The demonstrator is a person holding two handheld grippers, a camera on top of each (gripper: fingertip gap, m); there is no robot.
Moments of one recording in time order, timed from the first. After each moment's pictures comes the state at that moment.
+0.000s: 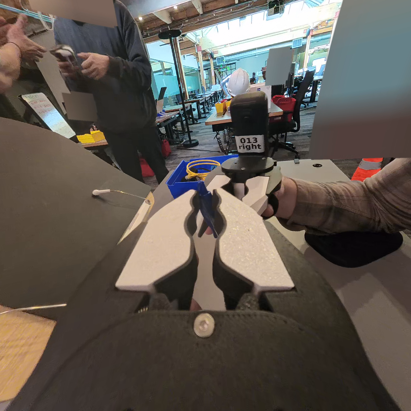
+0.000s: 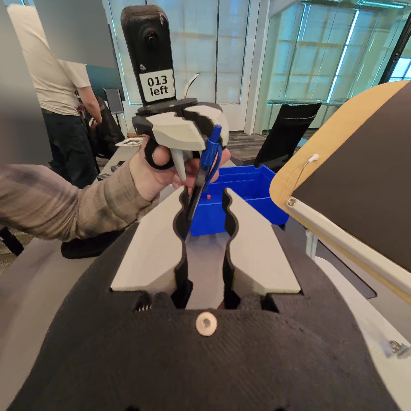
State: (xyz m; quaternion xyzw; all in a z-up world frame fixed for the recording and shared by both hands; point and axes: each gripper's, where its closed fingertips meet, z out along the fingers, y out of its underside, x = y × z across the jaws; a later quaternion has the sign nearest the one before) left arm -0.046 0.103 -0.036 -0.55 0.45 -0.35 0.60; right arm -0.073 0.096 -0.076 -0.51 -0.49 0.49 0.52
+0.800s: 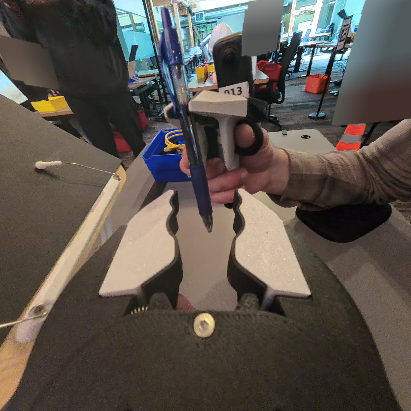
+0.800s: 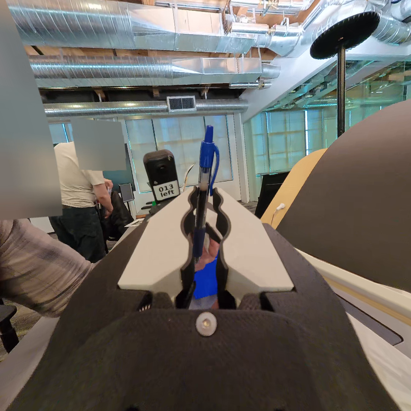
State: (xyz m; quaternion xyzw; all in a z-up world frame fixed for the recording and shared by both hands) left arm -0.017 0.109 -0.088 -0.58 0.50 -0.36 0.54; right arm -0.028 0.120 -0.021 -0.43 -0.33 0.60 0.59
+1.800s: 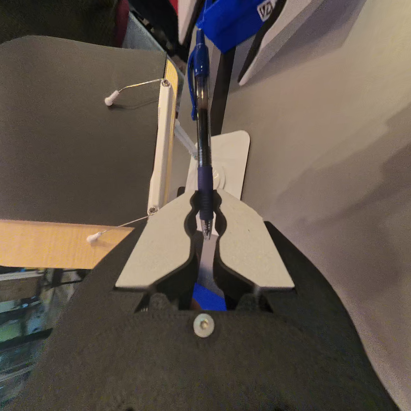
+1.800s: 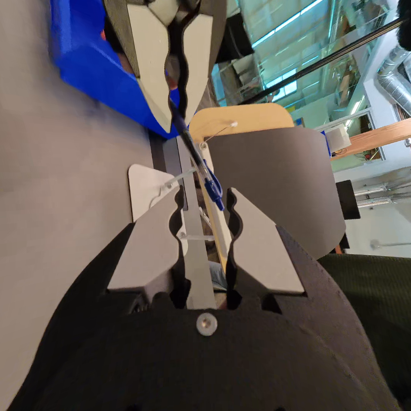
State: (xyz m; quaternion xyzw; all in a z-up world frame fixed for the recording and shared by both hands) left arm -0.084 0.132 -0.120 -0.64 0.60 0.07 0.48; right arm -0.014 0.127 -0.084 -0.43 -0.67 -0.06 0.60
